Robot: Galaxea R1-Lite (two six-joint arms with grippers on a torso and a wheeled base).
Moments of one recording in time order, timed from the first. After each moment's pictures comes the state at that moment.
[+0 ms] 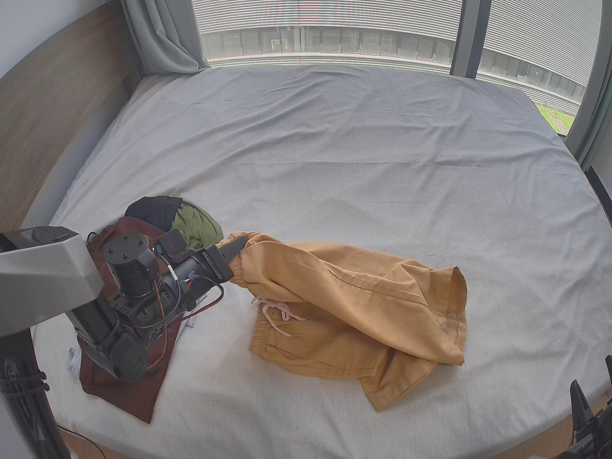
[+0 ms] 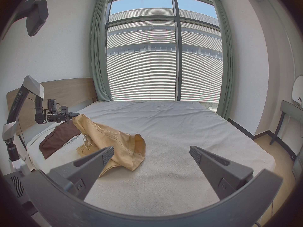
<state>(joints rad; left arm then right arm) -0.35 2.13 -0.59 -1.55 -0.27 -0.65 0.00 0.02 -0.02 0.00 0.03 -0.01</state>
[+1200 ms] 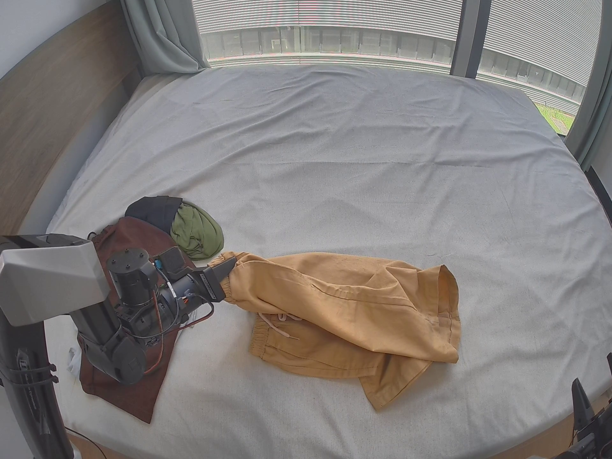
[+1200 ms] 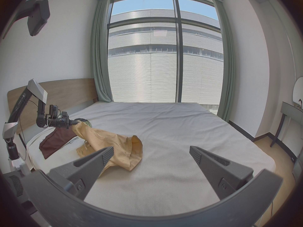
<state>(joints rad) -0.27 2.21 -0.57 -1.55 -0.31 -0.47 0.00 0.02 -0.02 -0.02 0.03 -0.02</state>
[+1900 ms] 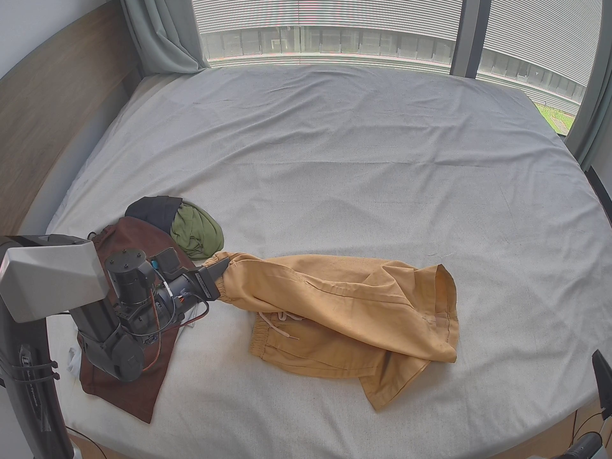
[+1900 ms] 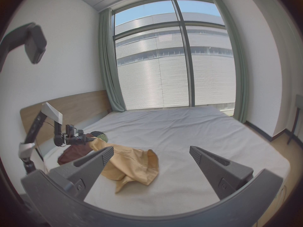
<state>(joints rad) -0.24 2.23 -0.58 -1.55 -0.30 -0.46 0.09 0.21 -0.15 -0.13 0.10 0.05</state>
